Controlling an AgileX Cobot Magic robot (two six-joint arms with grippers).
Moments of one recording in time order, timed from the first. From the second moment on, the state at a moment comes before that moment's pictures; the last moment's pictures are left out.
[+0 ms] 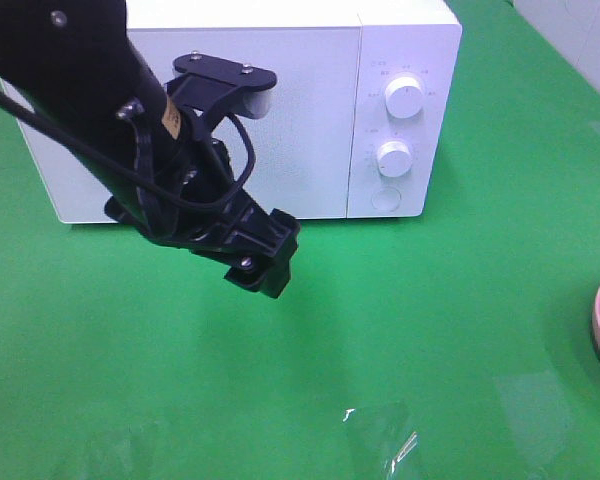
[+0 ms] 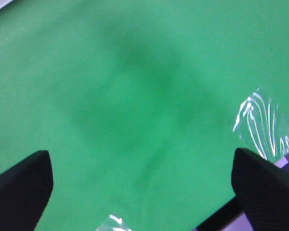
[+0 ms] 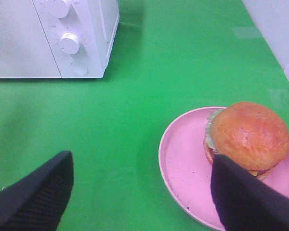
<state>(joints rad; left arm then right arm) -0.82 1.67 -1.18 -0.02 0.79 -0.16 0.07 0.00 -0.49 -0.04 0.97 0.09</state>
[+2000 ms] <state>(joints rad) -0.04 0.37 -0.53 -0.13 1.09 0.22 0.07 0.00 -0.49 -0.04 0.97 0.09</state>
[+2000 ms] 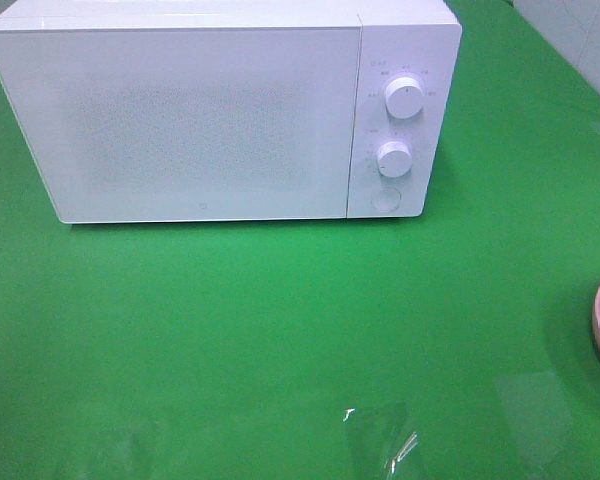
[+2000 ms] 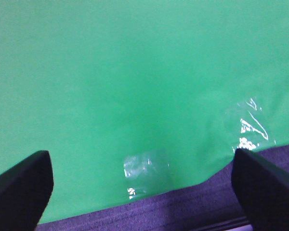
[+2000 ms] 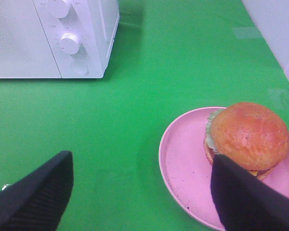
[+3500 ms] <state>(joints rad) 0.06 0.00 -0.52 -0.17 1.08 0.20 0.07 0.00 -0.49 -0.04 0.97 0.09</state>
